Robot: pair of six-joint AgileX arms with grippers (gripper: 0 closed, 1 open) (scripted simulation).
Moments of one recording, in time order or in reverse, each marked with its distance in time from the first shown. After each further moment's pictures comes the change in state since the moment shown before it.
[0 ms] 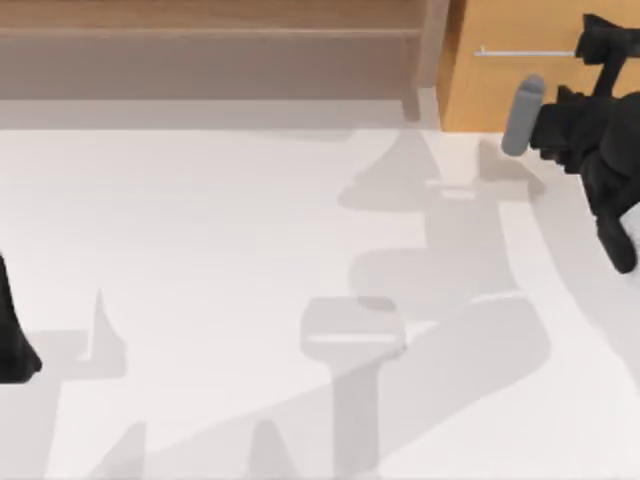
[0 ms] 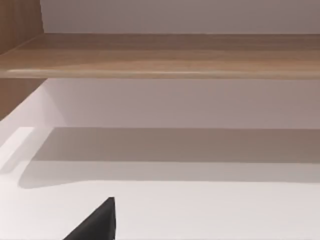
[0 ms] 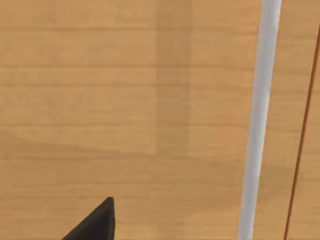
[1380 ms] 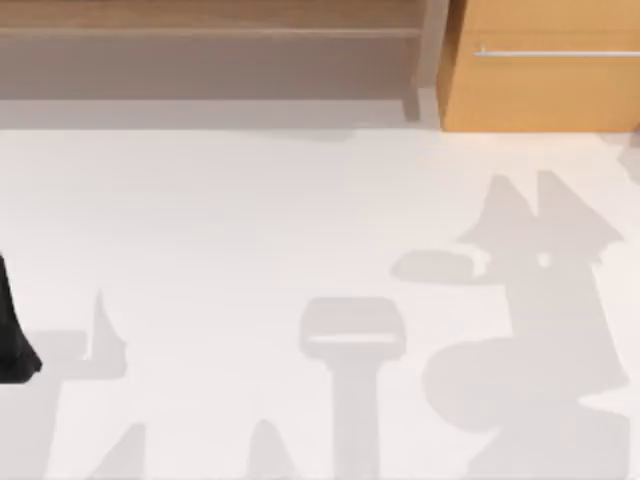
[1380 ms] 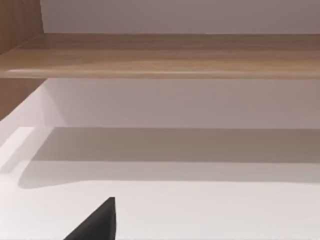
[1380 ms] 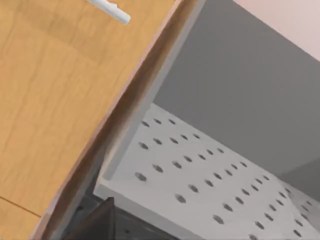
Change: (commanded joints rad) left arm 0.000 0.000 0.000 0.000 0.000 0.000; right arm -0.462 -0.578 -0.193 -0.360 -0.486 1.014
